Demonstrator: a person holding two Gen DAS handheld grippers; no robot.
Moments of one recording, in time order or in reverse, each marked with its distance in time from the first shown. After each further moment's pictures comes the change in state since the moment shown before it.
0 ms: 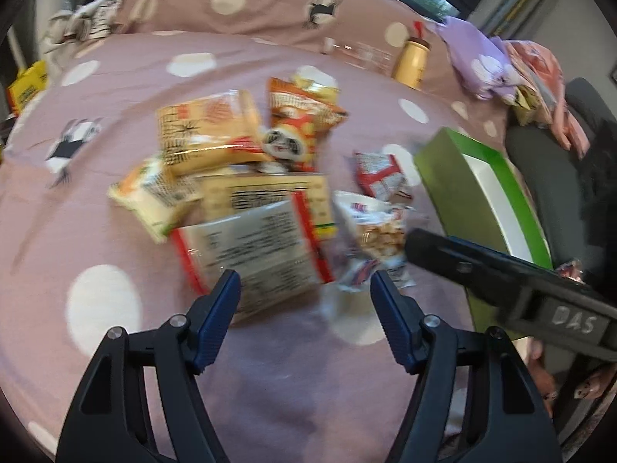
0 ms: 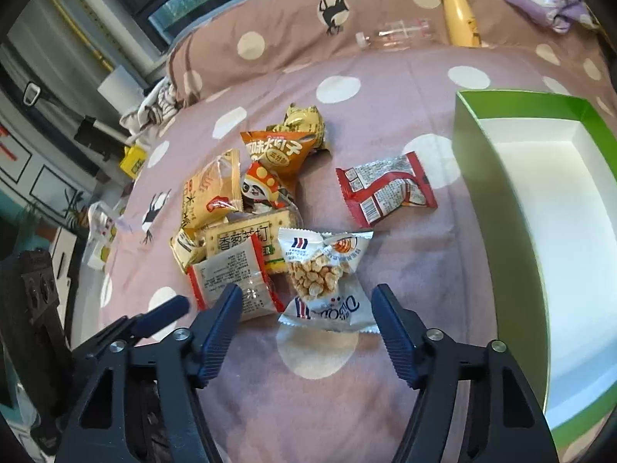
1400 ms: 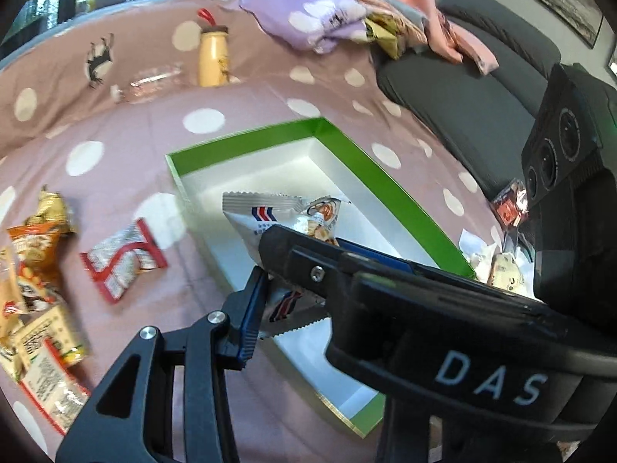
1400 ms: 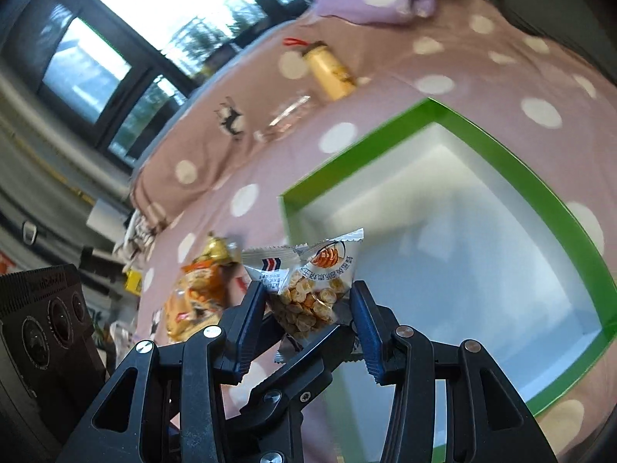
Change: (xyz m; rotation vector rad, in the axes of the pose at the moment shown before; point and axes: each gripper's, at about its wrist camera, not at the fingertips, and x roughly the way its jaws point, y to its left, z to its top) left arm 0.054 -0.216 0.020 0.408 0.042 -0.236; right arm -0.093 -0.146 0.006 0.355 -0.264 0.041
